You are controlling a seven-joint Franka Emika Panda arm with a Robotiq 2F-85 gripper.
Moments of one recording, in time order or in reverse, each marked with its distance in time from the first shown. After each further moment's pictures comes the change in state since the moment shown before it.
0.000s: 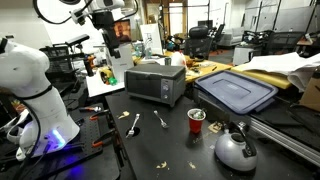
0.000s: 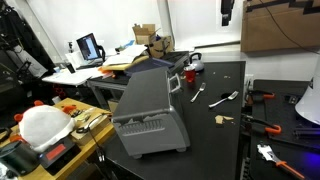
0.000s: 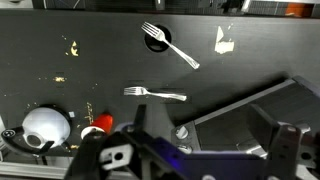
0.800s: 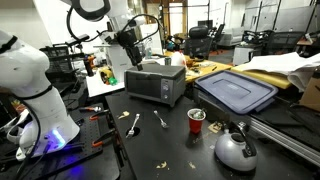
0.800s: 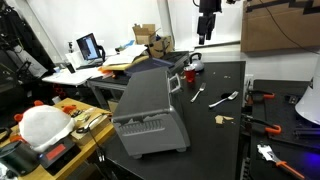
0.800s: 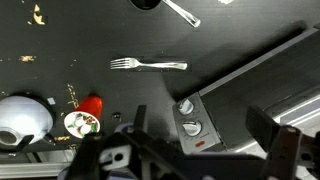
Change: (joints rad) arm 0.002 0.299 -0.062 -0.007 0.081 0.400 -0.001
